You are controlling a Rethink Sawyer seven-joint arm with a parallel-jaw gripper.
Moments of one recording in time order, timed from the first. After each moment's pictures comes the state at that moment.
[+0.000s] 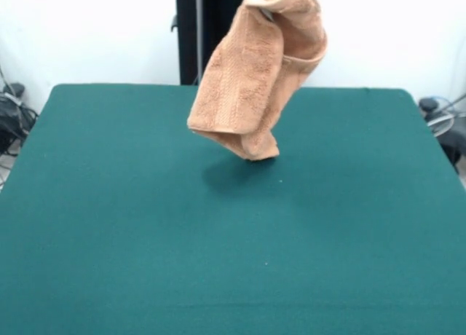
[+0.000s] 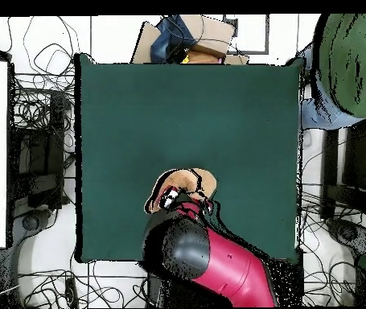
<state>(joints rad) -0.13 -1.14 -0.20 2.10 0.26 0.44 1.58</state>
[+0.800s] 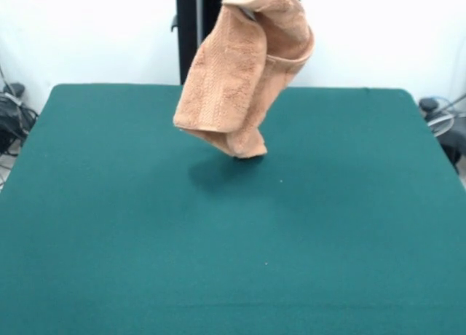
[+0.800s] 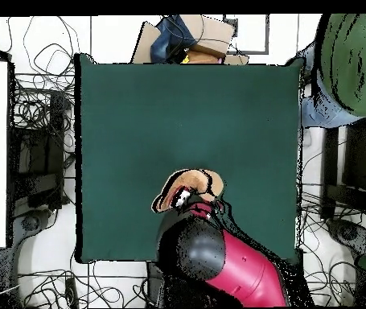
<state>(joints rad) -0.18 -1.14 -0.20 2.10 0.26 0.44 1.58</state>
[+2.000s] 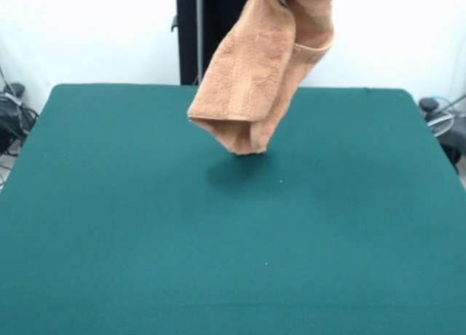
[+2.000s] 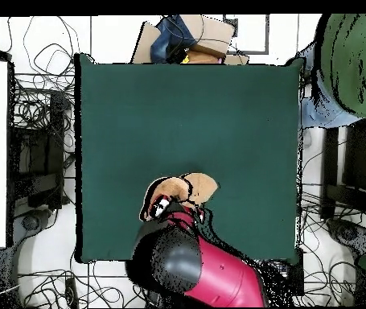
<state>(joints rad) -0.10 -1.19 -0.21 2.13 0.26 0.48 1.58</state>
